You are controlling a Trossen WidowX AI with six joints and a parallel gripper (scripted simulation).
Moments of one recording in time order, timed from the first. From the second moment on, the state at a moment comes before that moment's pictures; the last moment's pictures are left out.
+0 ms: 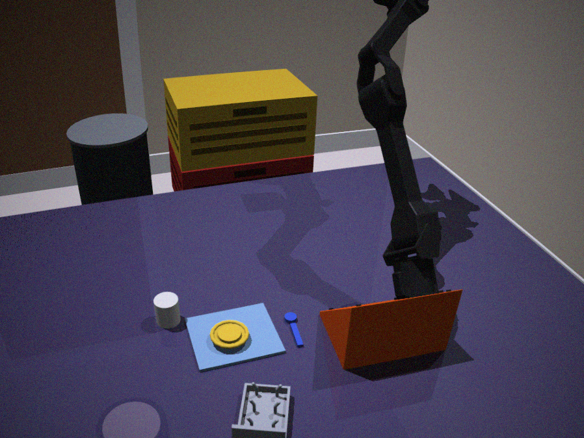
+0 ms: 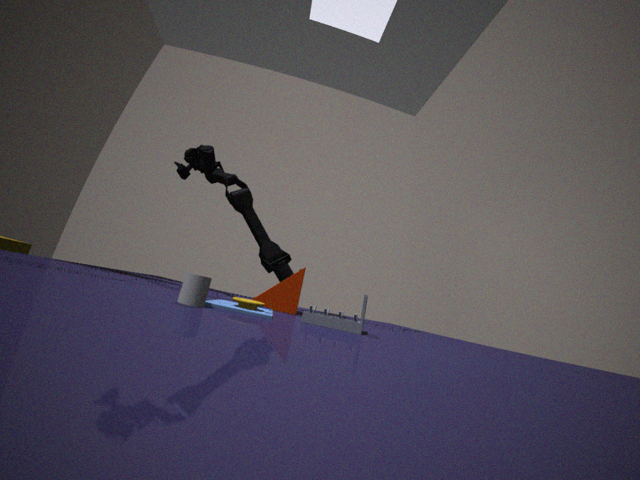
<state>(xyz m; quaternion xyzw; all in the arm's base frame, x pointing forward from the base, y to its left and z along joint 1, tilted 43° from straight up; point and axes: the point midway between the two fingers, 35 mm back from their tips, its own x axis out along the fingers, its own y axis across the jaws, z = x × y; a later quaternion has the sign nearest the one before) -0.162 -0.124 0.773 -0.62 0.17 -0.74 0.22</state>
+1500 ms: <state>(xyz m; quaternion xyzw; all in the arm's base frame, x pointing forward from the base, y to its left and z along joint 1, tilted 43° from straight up) -0.179 -0.272 0.705 -0.45 0.00 -0.77 0.44</state>
